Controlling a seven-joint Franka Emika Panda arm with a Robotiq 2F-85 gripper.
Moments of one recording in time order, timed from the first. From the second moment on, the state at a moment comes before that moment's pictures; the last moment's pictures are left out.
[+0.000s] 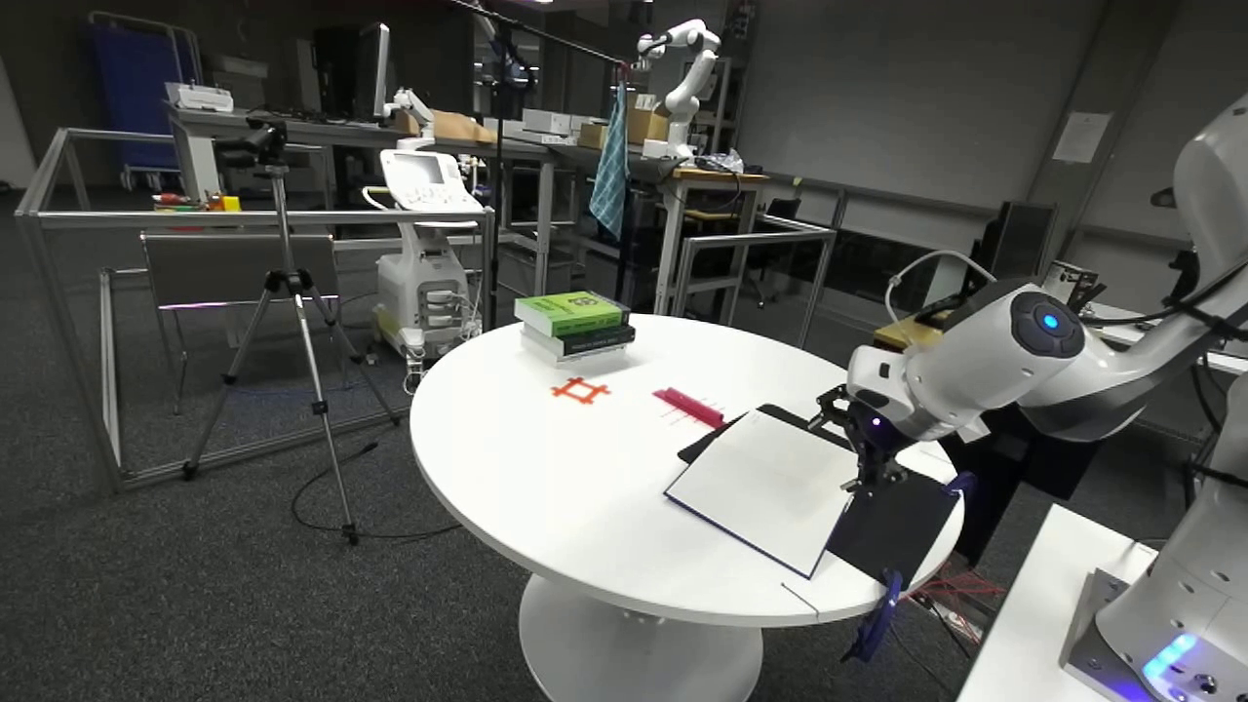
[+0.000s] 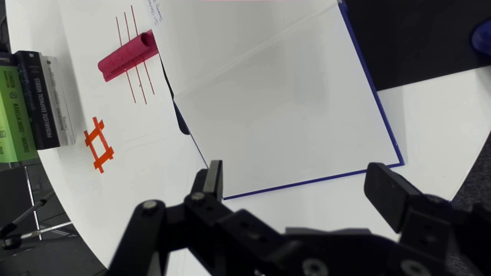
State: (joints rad) arm 0.28 -0.14 0.31 -2.69 -1.16 2.64 0.28
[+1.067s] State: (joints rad) arm 0.27 -0.09 0.29 -2.78 -1.69 2.64 0.68
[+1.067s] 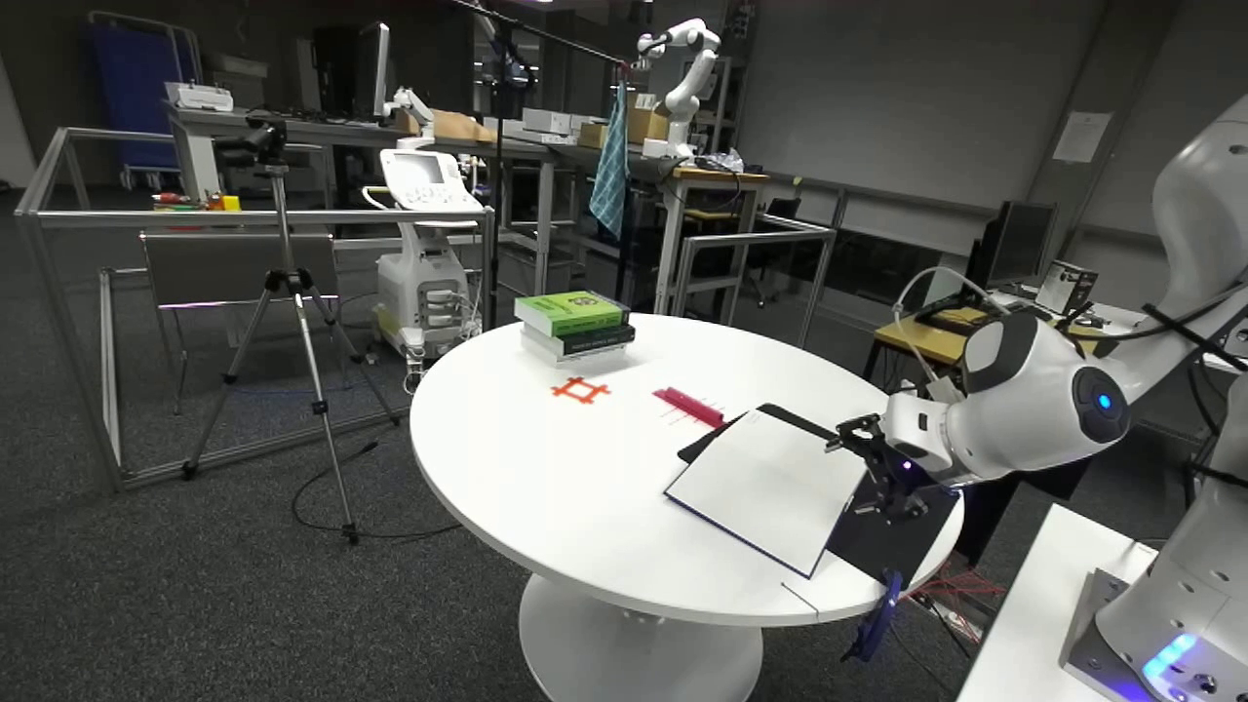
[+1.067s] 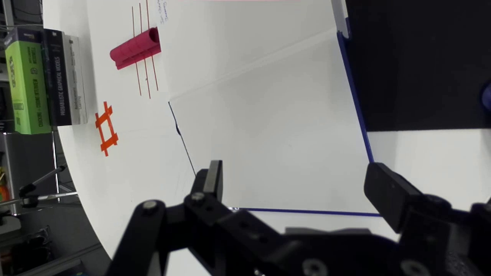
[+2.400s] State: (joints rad) arm 0.27 0.09 0.24 -2.75 -1.86 2.63 0.67
